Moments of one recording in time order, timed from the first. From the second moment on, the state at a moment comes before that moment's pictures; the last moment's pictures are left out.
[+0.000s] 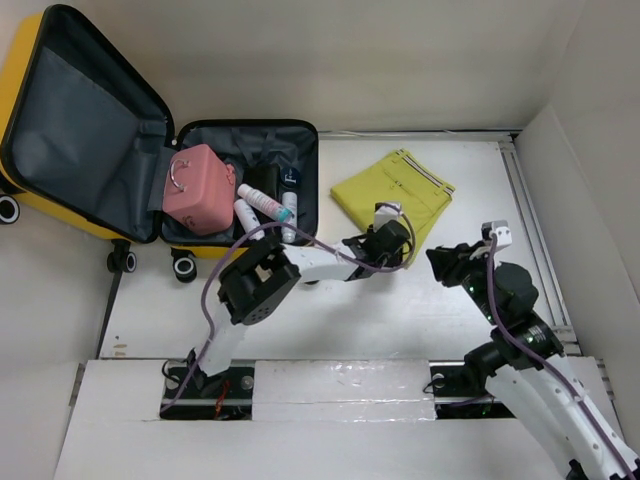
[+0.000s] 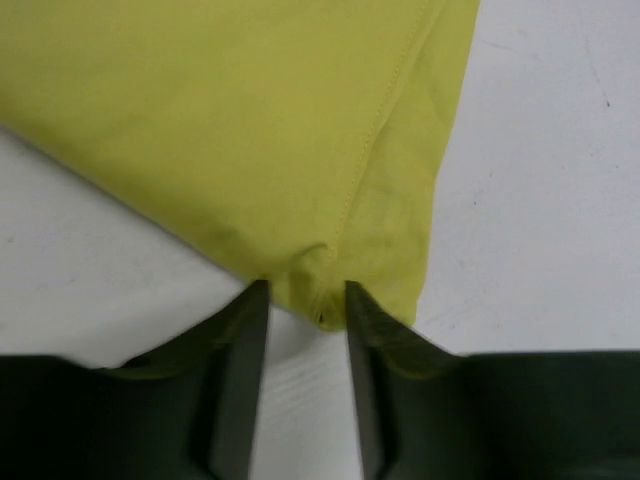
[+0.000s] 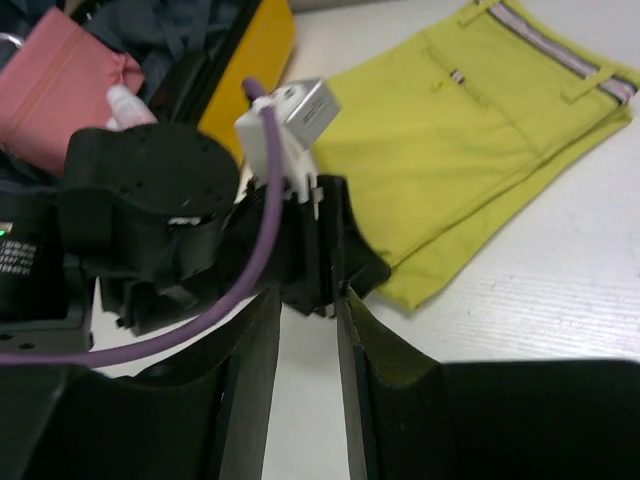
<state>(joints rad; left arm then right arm) -1.03 2.14 1.45 -0.02 -0.35 -0.70 0.44 0.38 0.47 -0.24 0.05 0.36</state>
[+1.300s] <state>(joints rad) -0.84 2.25 1.62 -0.17 -0.42 -1.24 0.45 0.43 0.53 -0.23 0.03 0.33</state>
